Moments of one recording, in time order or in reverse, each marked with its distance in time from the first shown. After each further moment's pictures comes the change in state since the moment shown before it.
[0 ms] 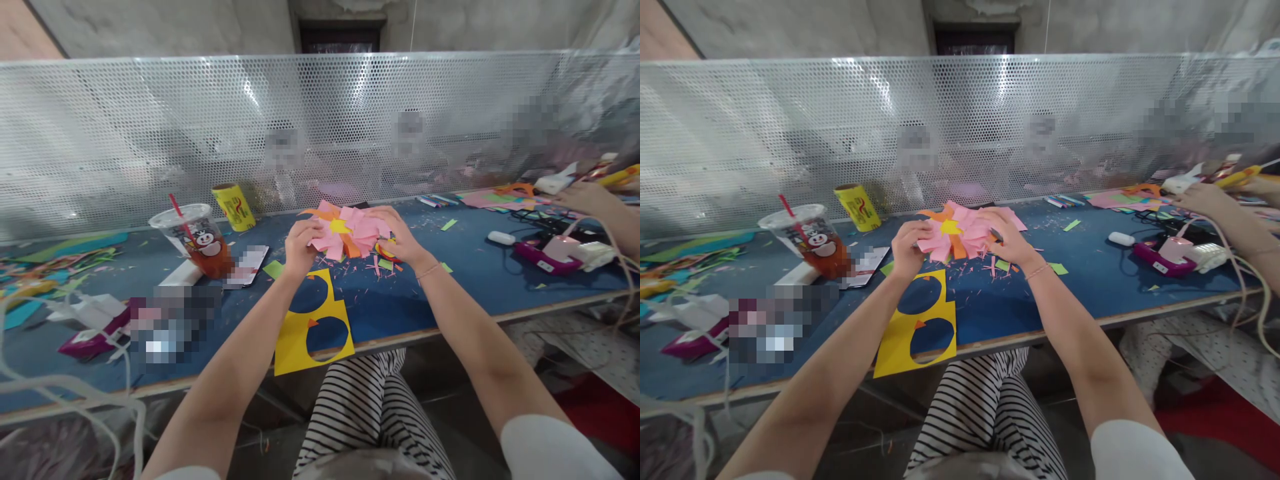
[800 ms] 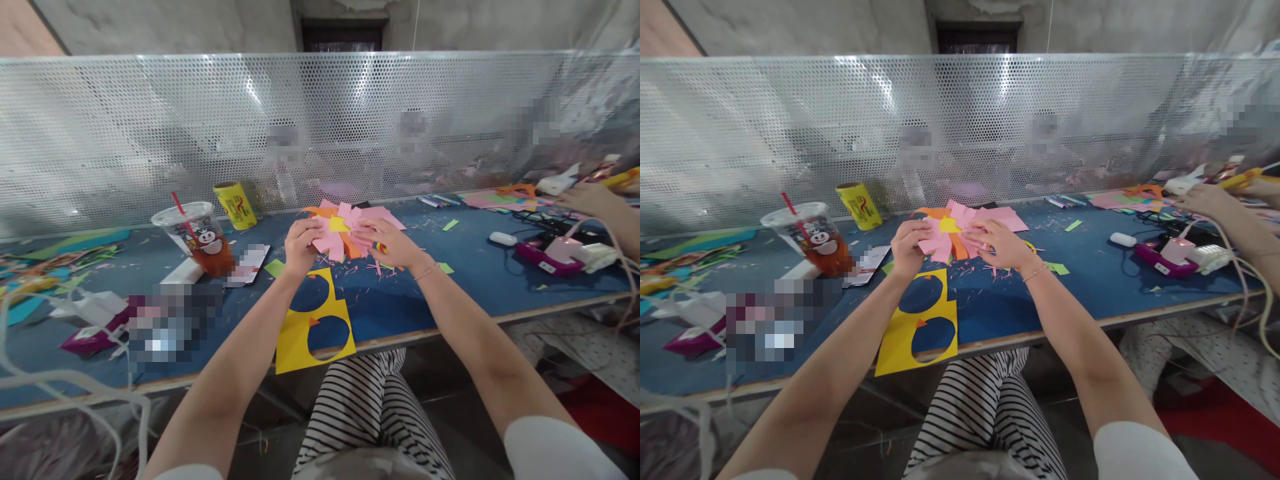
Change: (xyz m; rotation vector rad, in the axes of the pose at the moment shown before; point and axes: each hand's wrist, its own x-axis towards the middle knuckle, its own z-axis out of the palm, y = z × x) left_hand -0.002 -0.006 0.000 0.040 0.089 0.157; right_hand -0.003 0.004 0.011 -0.295 -0.253 -0.146
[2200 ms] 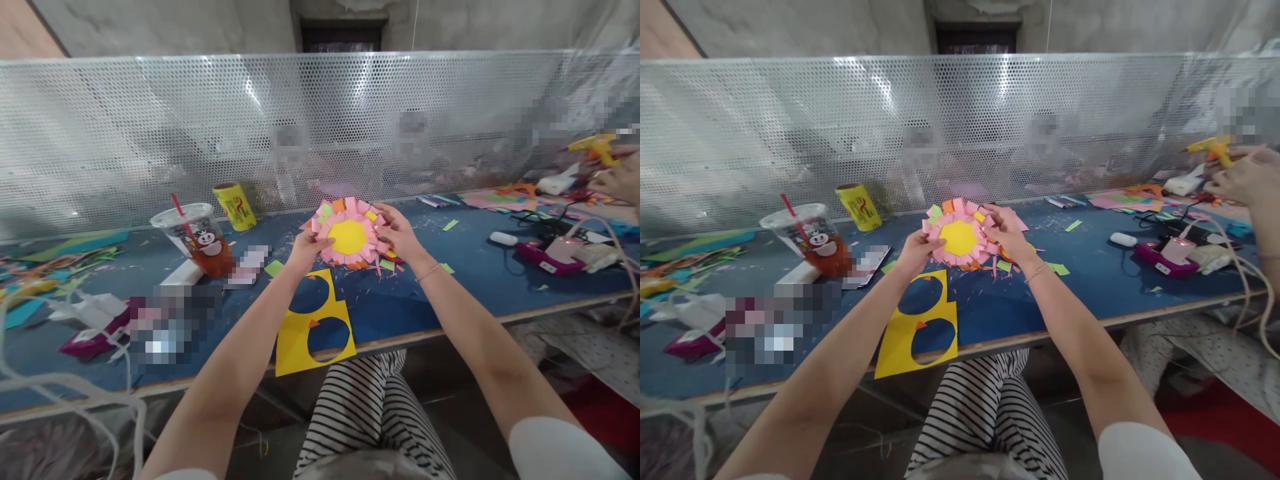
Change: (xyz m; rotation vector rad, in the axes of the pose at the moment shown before) left_hand -0.005 0.005 0.017 -0.785 -0.167 -1.129; right_hand 0.004 0.011 0.016 0.738 0.398 0.467
